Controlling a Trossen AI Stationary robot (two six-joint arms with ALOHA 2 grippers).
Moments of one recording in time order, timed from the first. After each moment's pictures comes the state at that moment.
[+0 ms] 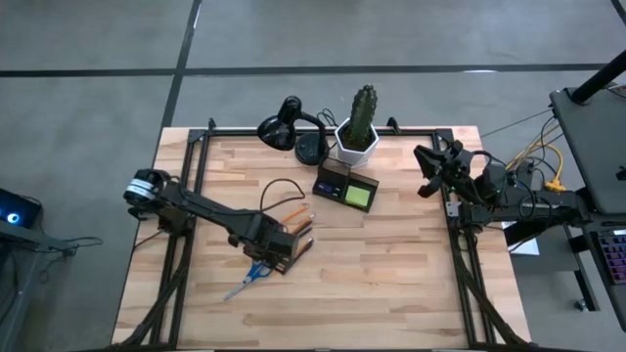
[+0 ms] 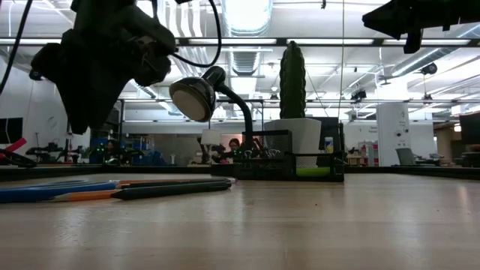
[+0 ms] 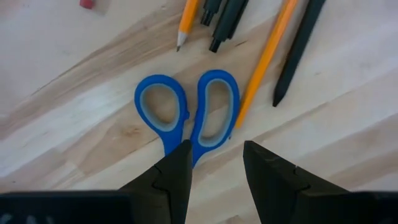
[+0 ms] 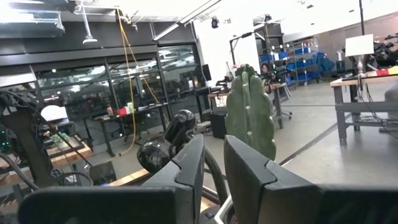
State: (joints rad) left arm -0.29 1.68 1.23 -1.01 0.15 -1.35; right arm -0.06 0.34 0.34 0.26 0.58 0.09
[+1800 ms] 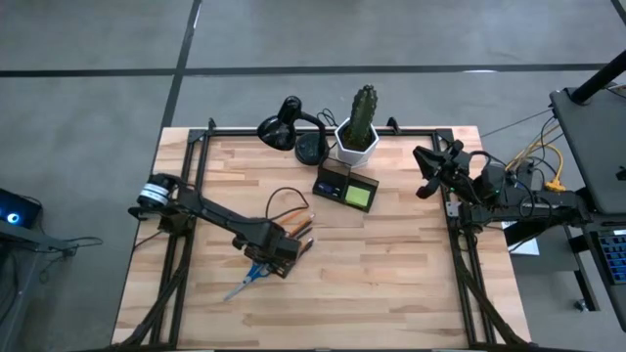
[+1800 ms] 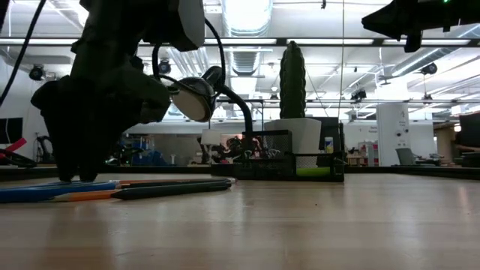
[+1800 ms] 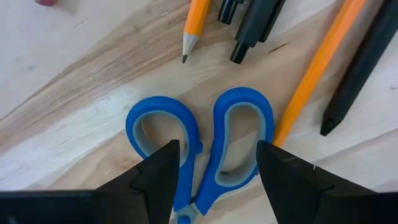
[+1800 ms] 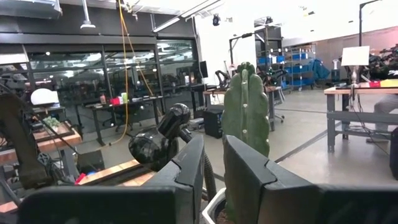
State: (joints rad) left arm -0.29 1.80 1.15 -0.90 0.17 -1.30; right arm -0.06 0.34 0.34 0.23 0.58 0.02
